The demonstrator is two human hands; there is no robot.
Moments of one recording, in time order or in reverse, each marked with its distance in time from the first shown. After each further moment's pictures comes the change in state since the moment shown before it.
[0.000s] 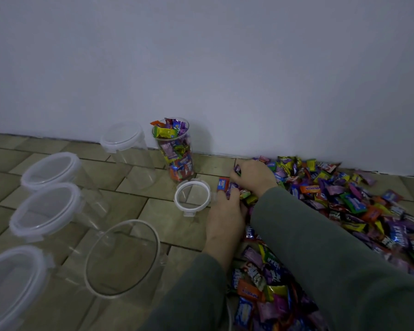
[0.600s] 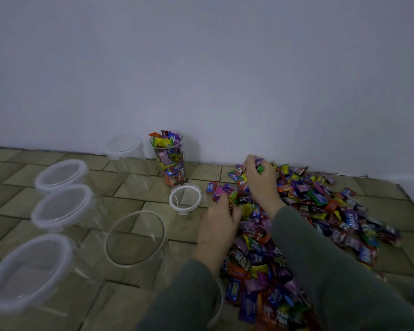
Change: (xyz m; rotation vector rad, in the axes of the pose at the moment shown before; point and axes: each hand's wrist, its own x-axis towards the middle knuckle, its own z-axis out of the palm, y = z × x) left_hand -0.049 0.022 -0.042 -0.238 0.042 0.029; right_hand -0.085 -0.023 -0.064 0.954 0.486 0.180
